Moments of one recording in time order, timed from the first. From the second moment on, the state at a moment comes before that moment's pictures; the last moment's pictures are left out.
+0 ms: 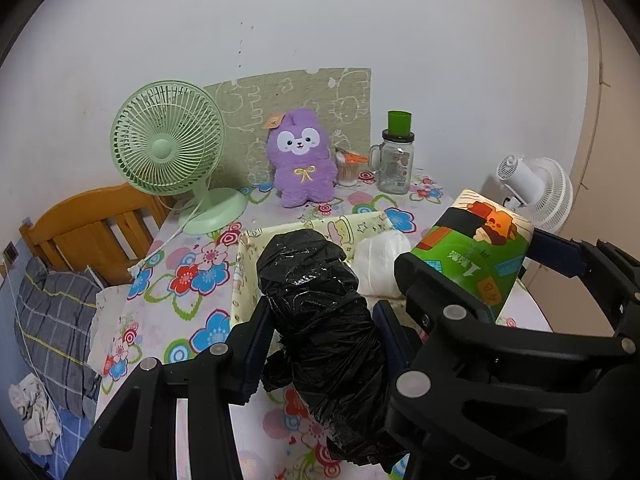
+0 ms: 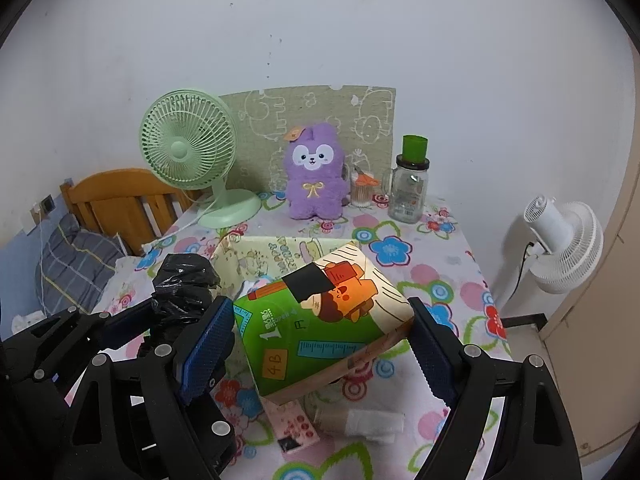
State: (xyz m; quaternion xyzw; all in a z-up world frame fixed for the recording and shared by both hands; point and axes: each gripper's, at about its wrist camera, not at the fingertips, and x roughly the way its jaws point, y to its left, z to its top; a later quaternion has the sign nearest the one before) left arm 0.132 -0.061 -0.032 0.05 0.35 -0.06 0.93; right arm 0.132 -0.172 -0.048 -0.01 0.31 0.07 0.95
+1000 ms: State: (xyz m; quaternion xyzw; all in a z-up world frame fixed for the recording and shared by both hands) left arm 0.253 -0.048 -0.074 0.03 0.39 -0.05 0.92; right arm 0.256 -0.163 -0.087 0.01 0.35 0.06 0.94
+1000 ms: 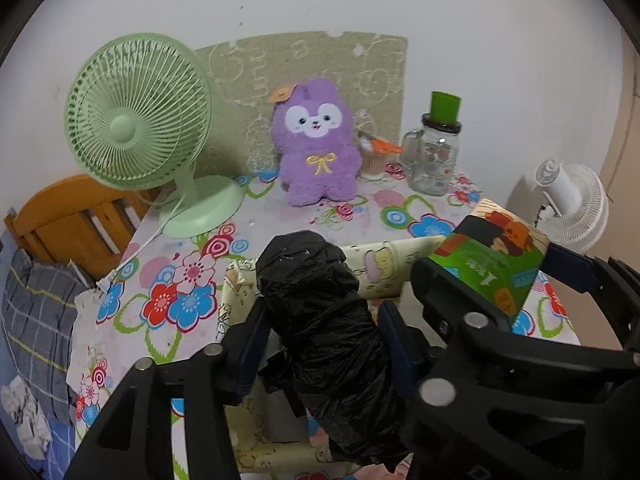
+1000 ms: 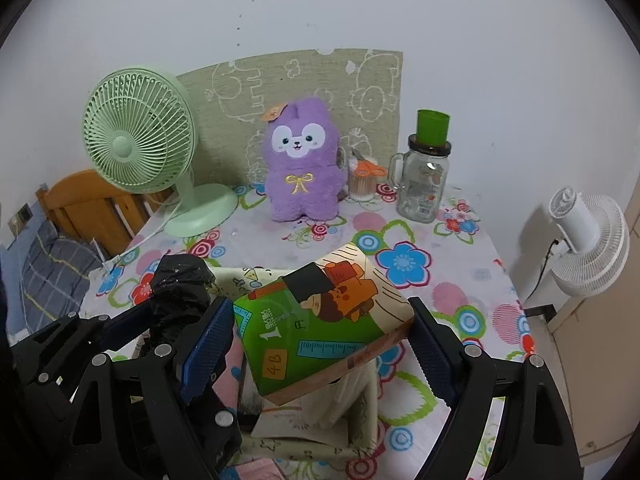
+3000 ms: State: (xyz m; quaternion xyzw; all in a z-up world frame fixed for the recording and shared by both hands) left arm 0.101 -0.076 -0.040 0.04 0.35 -0.07 0.93; right arm 0.099 -0.191 -0.054 -0.01 0.31 0.06 0.95
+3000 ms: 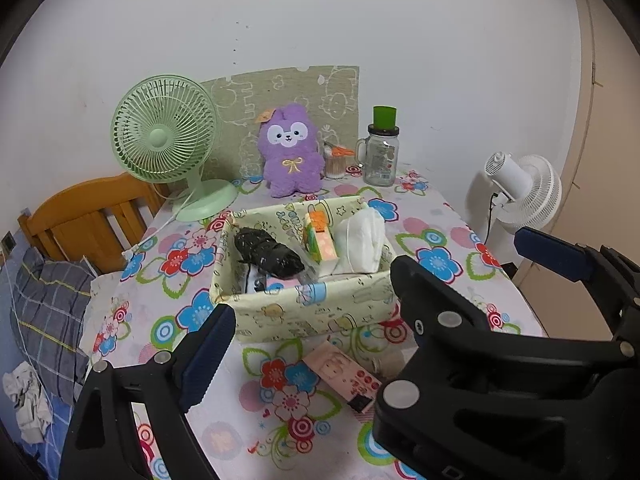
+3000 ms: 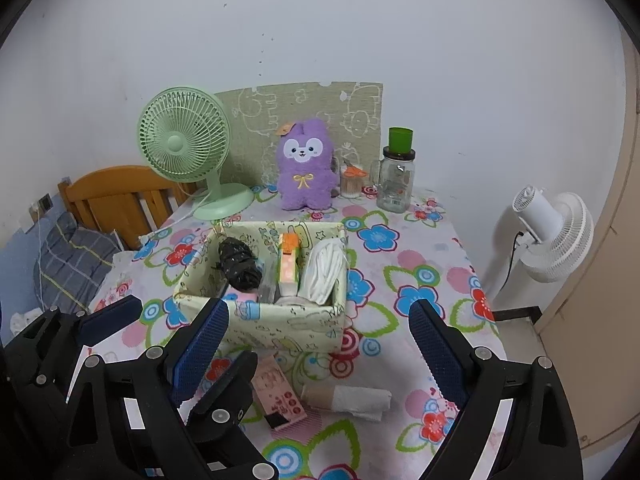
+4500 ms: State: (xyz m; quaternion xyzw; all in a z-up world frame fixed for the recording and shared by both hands) left arm 0.080 -0.093 -0.142 0.03 0.40 -0.08 0.91; right arm 0.077 -0.208 -0.157 0.00 0.35 0.07 0.93
